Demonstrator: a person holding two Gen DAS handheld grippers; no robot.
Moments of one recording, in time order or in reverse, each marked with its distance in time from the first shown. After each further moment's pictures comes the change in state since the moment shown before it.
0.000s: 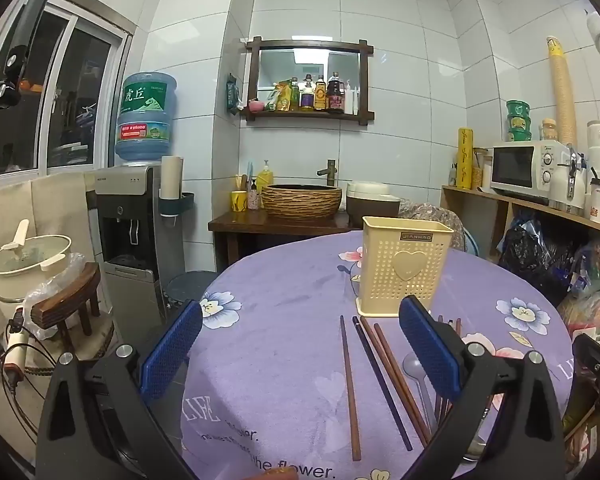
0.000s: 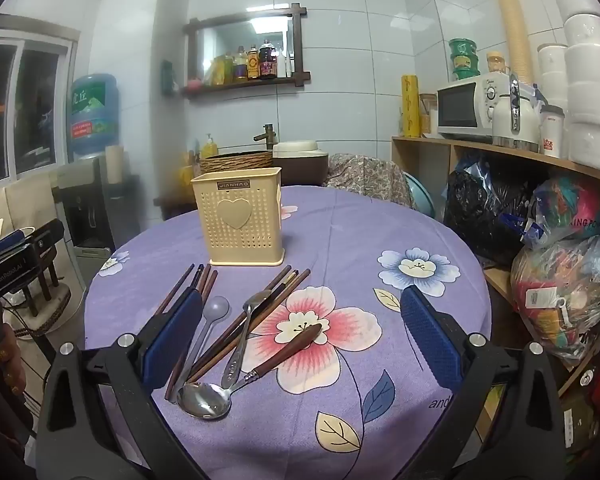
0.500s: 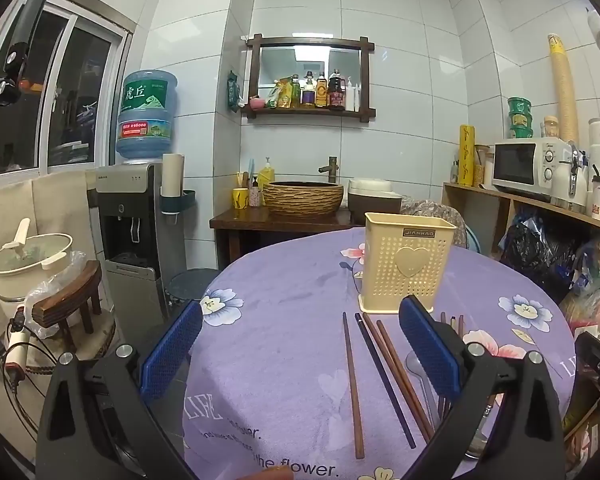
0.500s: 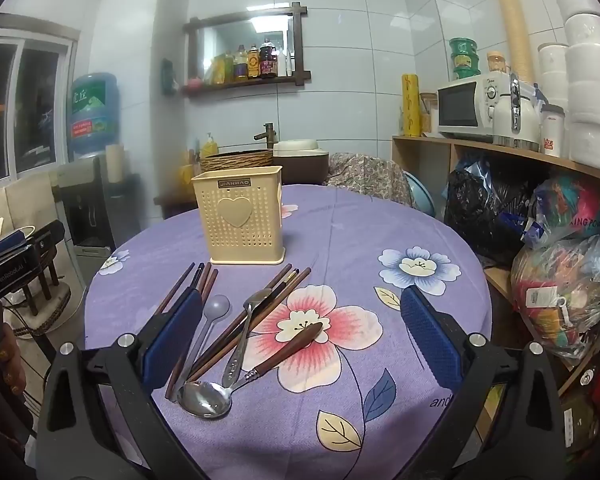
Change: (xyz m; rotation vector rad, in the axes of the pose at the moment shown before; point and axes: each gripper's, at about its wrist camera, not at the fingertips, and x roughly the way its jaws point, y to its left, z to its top) left arm 0.004 -0.004 0.001 -0.002 0.011 0.015; right arm 0.000 0.000 0.000 -0.004 -0.001 -0.001
